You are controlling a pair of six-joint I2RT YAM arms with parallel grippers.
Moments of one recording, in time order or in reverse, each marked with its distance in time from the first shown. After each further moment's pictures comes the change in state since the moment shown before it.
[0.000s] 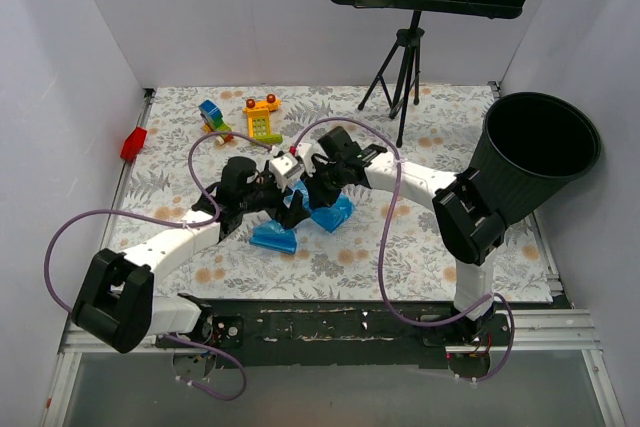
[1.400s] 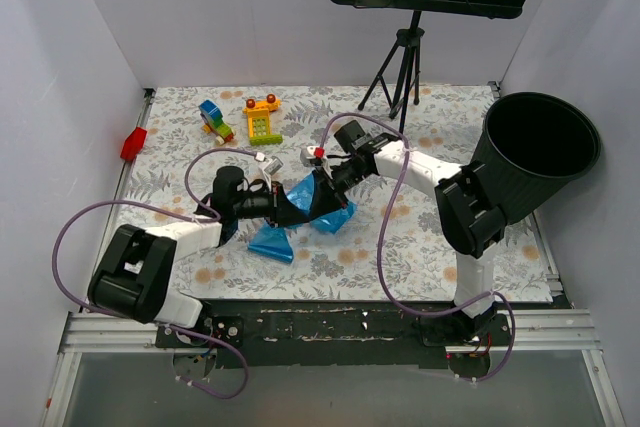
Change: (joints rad) left arm 0.119 0.145 -0.193 0.447 0.359 -0.492; right arm -0.109 0.019 0.048 -0.277 -0.754 -0.603
